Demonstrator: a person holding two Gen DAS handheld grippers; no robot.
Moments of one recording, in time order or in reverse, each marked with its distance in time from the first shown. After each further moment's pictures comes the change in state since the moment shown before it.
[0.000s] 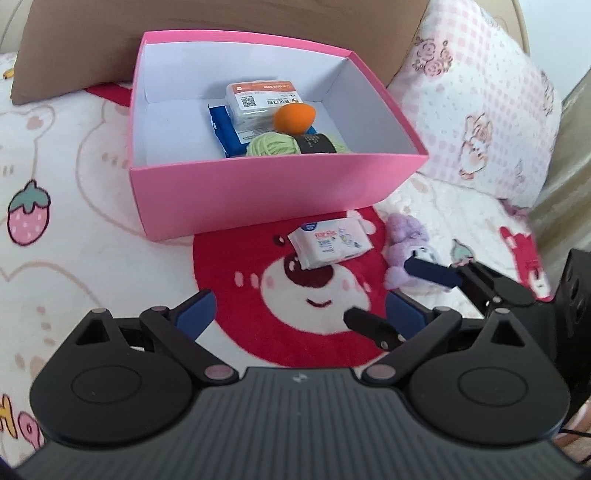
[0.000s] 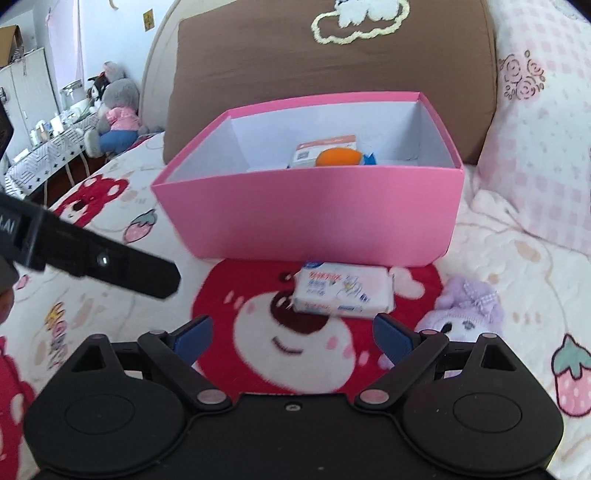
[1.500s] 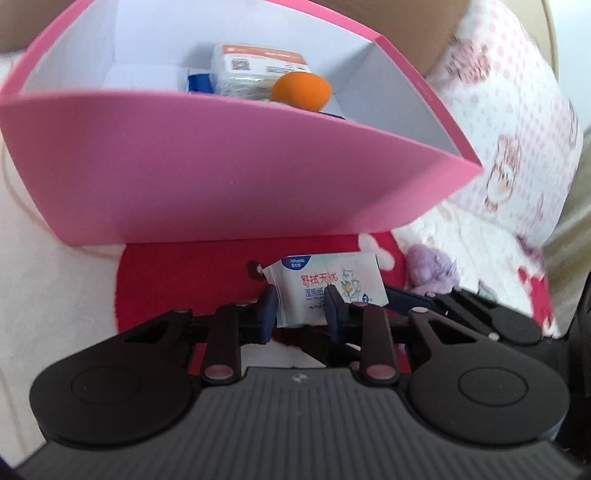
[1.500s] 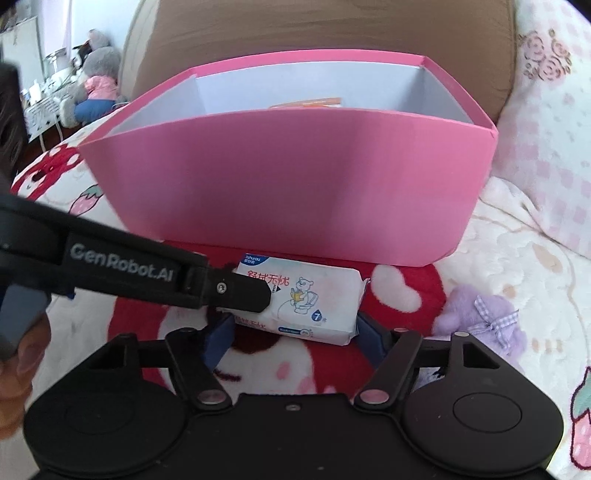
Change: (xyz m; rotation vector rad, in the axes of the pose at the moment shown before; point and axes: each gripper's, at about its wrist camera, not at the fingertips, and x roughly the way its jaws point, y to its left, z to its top) left arm 0.098 0.000 0.002 -0.106 -0.070 -0.044; right arm 0.066 -0.014 0.007 -0.098 0.090 -0.026
